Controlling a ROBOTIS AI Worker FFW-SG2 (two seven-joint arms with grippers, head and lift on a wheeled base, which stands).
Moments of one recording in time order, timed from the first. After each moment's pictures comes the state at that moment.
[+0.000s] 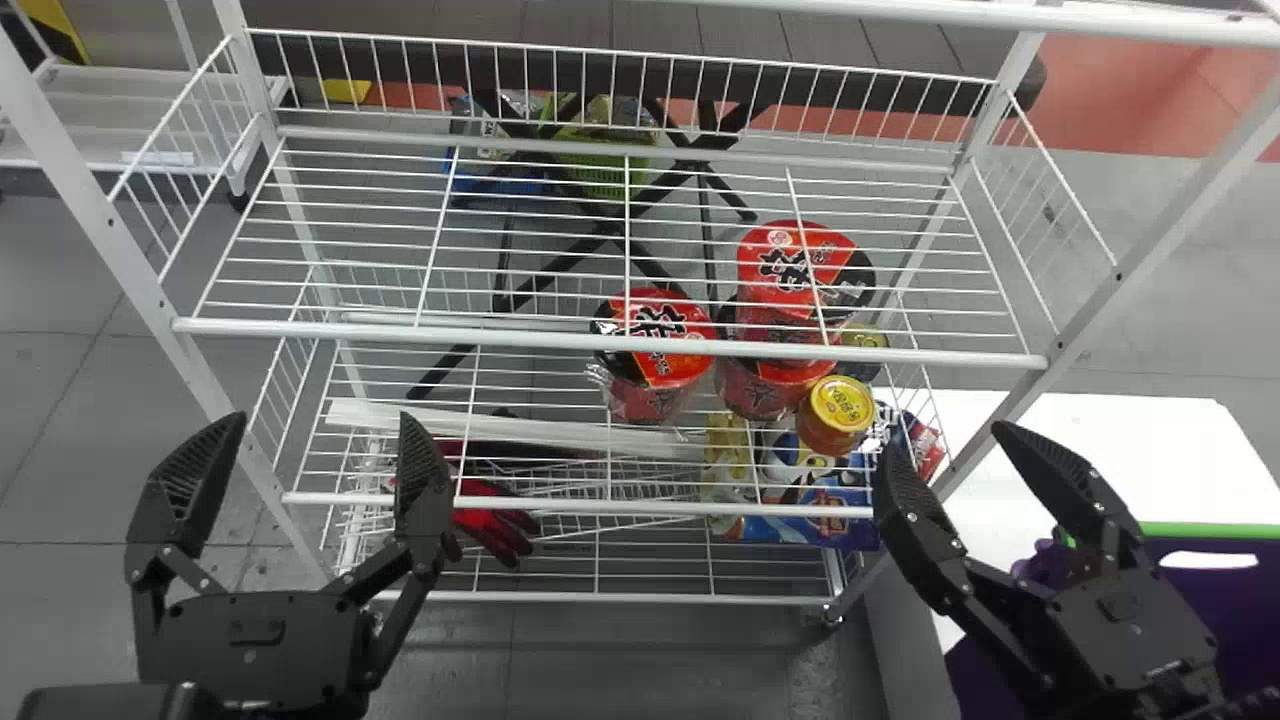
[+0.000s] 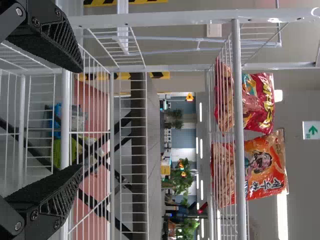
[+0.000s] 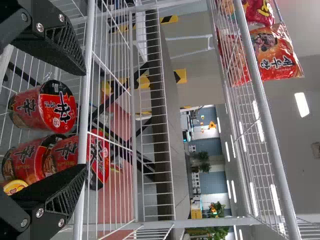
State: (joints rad) left arm 0.80 0.27 -0.33 -2.31 -0.11 -0.12 0.45; right arm 0.92 -0.15 -0.12 -2.37 -0.29 -0.04 0.27
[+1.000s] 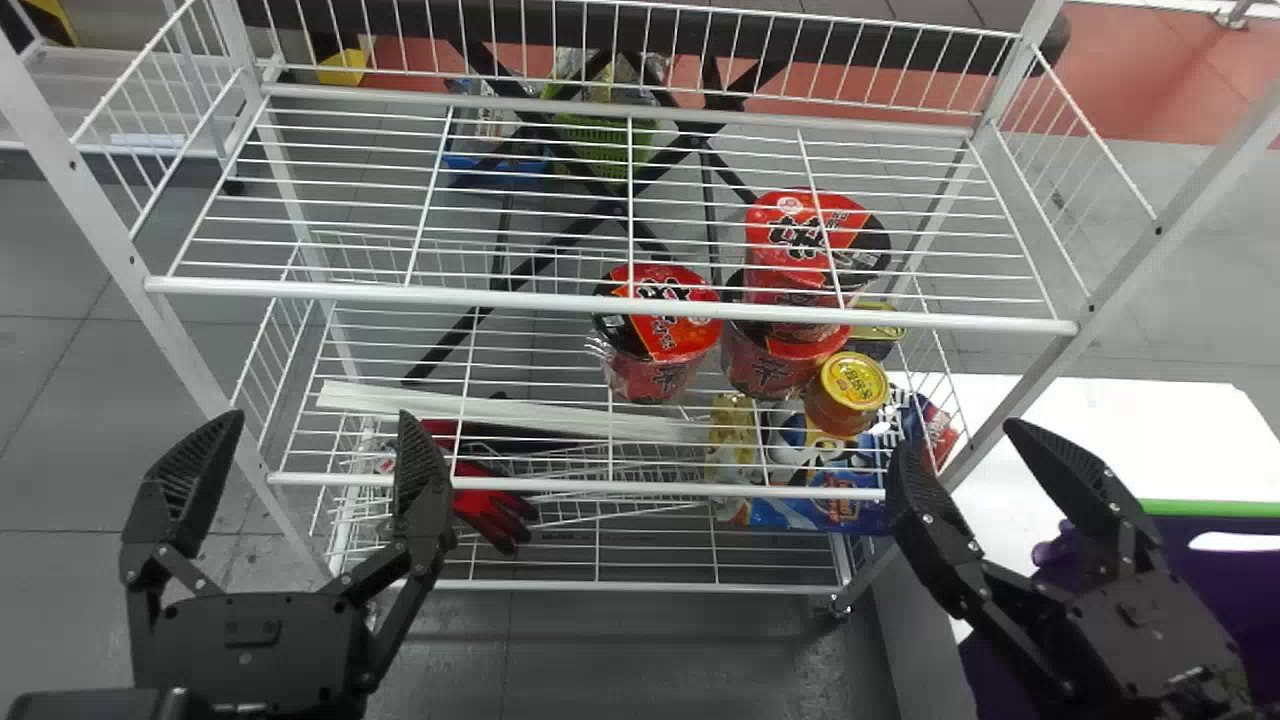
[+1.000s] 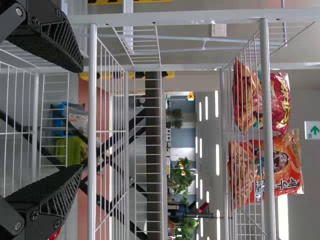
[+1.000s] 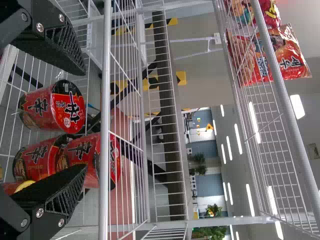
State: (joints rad) left arm 0.81 0.28 -0.33 -2.32 -0.11 -0.12 0.45; right arm 0.93 -0.15 -0.14 -2.38 -0.32 -0.06 0.29
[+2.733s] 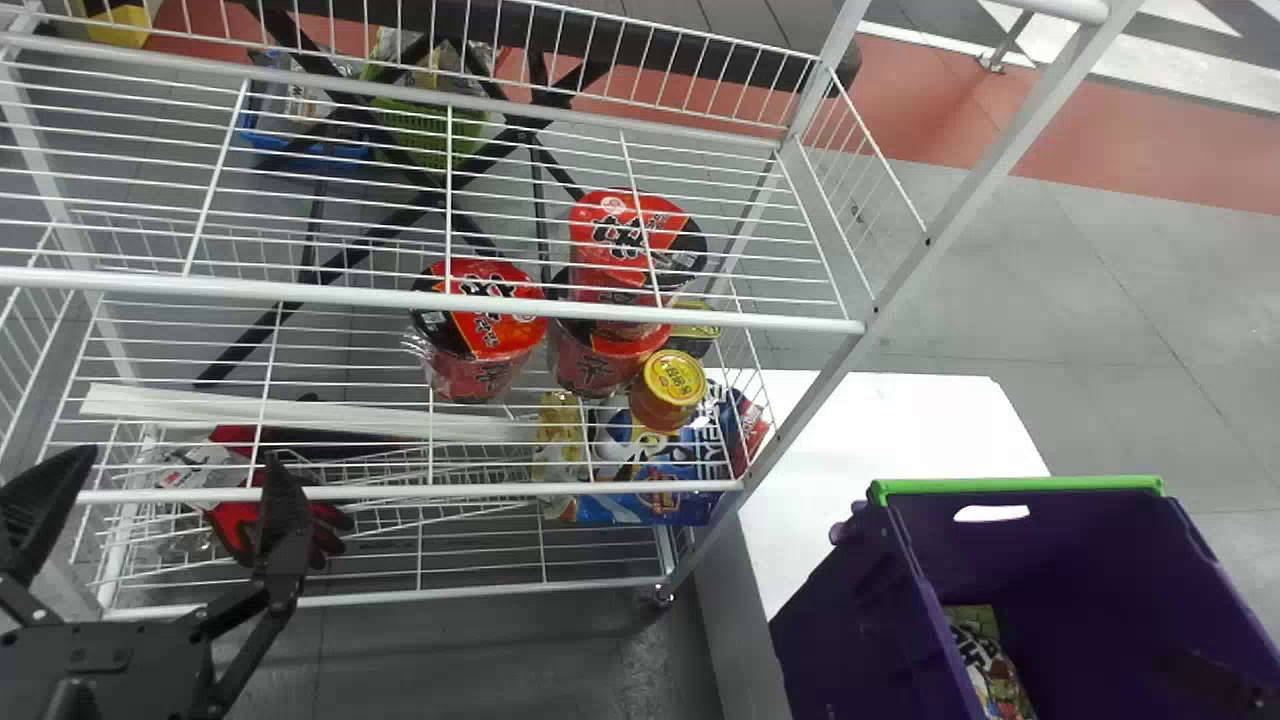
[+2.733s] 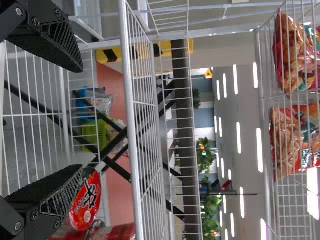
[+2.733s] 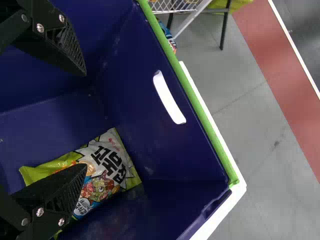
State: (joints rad) left arm 0.70 0.28 -0.38 -2.20 -0.12 -0.01 0.40; right arm 0.57 -0.28 -1.14 -2.08 -0.16 1.26 0.99
